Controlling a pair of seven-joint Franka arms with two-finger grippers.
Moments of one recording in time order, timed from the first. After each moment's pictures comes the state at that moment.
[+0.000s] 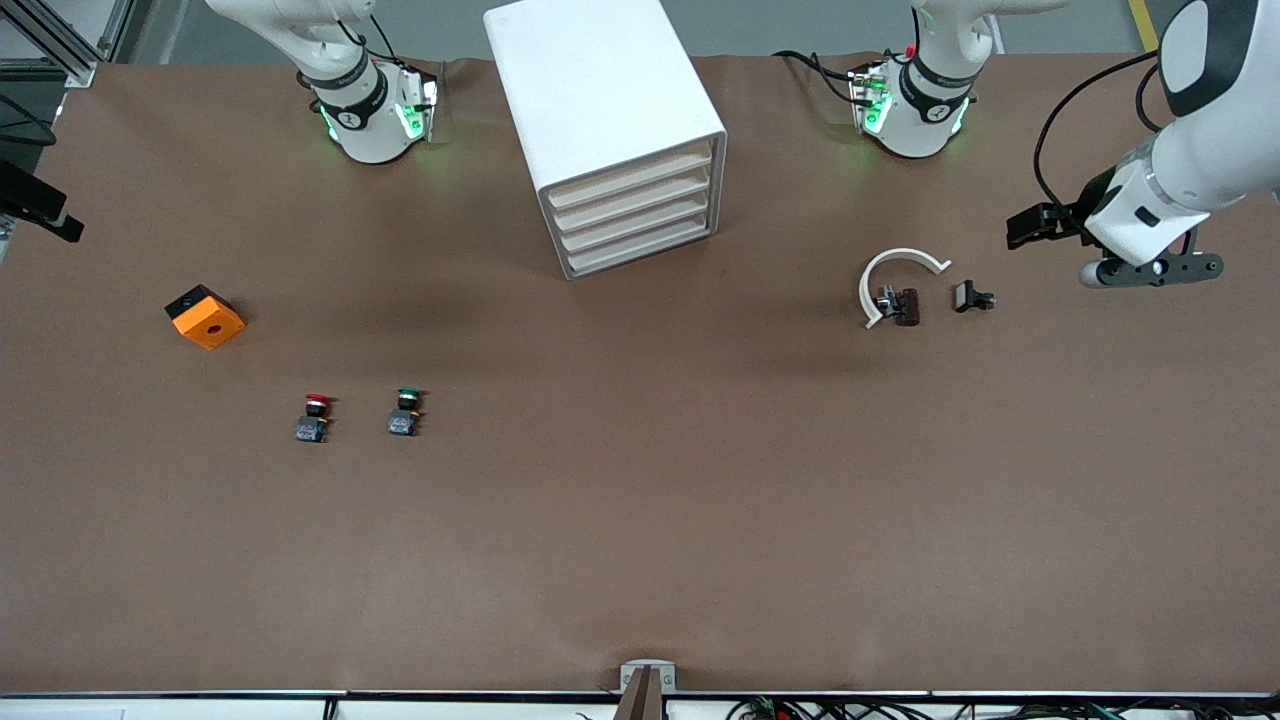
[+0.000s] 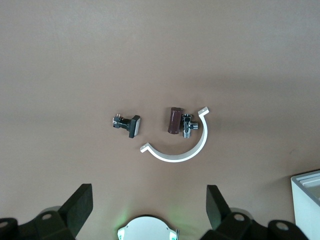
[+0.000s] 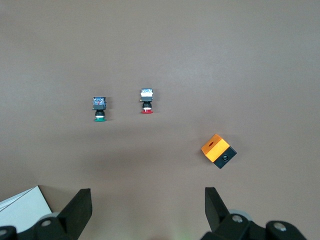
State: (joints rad) left arm 0.01 -0.19 -0.04 -2.05 -0.03 1.68 -0.08; right arm -0.05 -0.06 -0.09 -1.53 0.02 1.46 -0.05
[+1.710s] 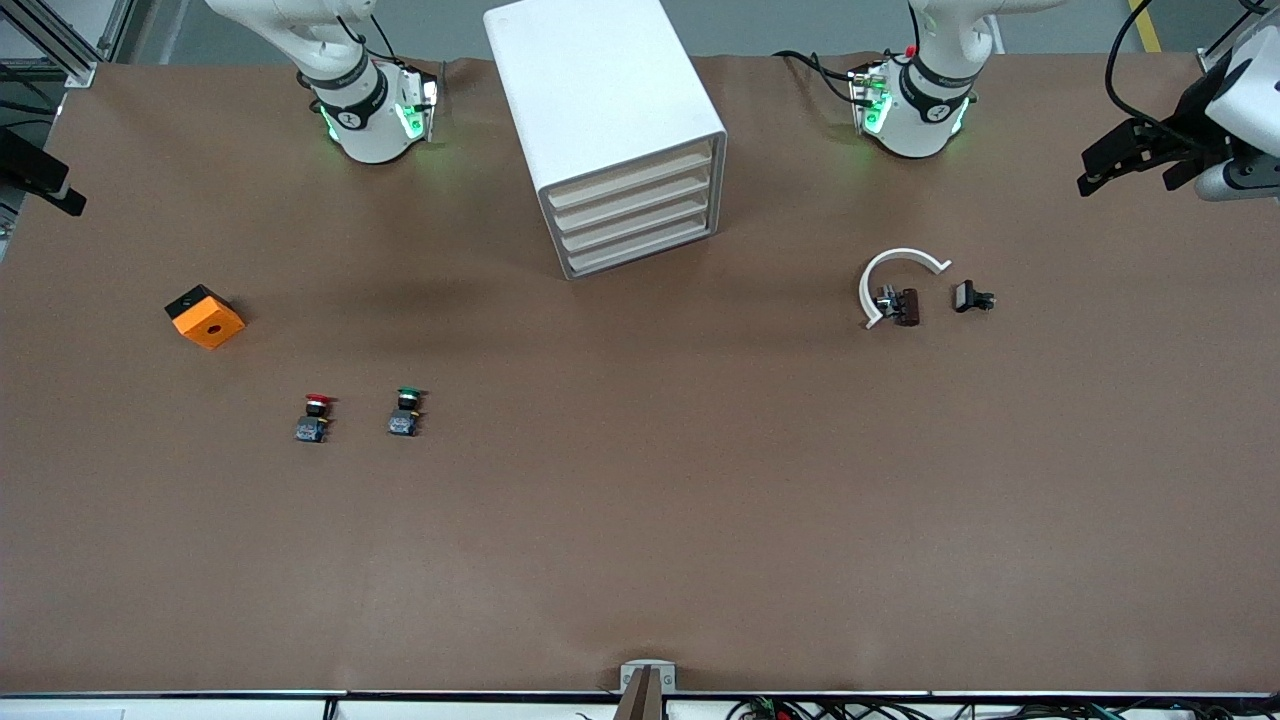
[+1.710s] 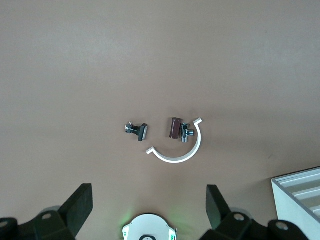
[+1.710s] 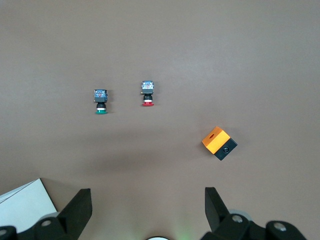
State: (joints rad) left arm 0.05 -0.25 -0.06 -1.82 -0.03 1.50 -0.08; right arm -0.05 -0.13 -0.09 -1.60 0.02 1.46 -0.05
